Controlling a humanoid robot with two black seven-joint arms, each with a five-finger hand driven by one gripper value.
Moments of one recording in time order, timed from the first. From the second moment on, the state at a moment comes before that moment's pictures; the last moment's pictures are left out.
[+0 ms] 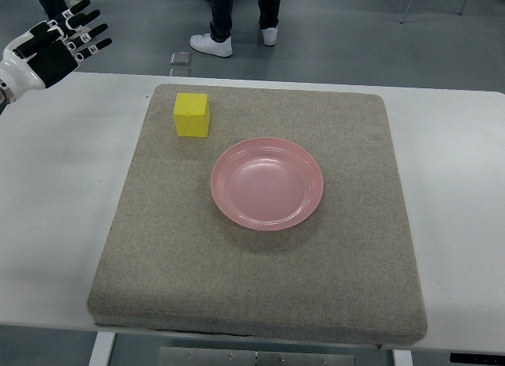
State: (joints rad) left arm -0.91 0.62 -0.56 -0.62 -0.32 -0.61 0.02; right arm 0.03 0.00 -0.01 0.15 0.06 -0.02 0.14
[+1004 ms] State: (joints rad) left arm -0.99 0.60 -0.55 -0.62 0.12 -0.61 -0.03; right arm 0.03 0.00 -0.01 0.15 0.06 -0.02 0.14
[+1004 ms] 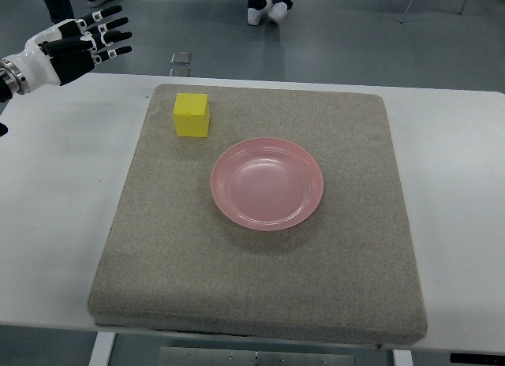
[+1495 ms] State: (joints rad) left arm -1.07 0.60 -0.53 -0.68 0.89 -0.61 -0.12; right arm 0.03 0.00 -0.01 0.15 0.06 -0.02 0.14
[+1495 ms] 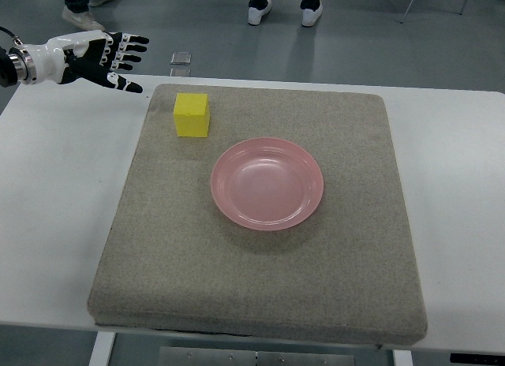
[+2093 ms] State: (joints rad) left arm -1.16 0.37 -0.23 -0.63 1.11 -0.29 -0.12; right arm 0.03 0.00 -0.01 0.15 0.06 -0.02 0.14
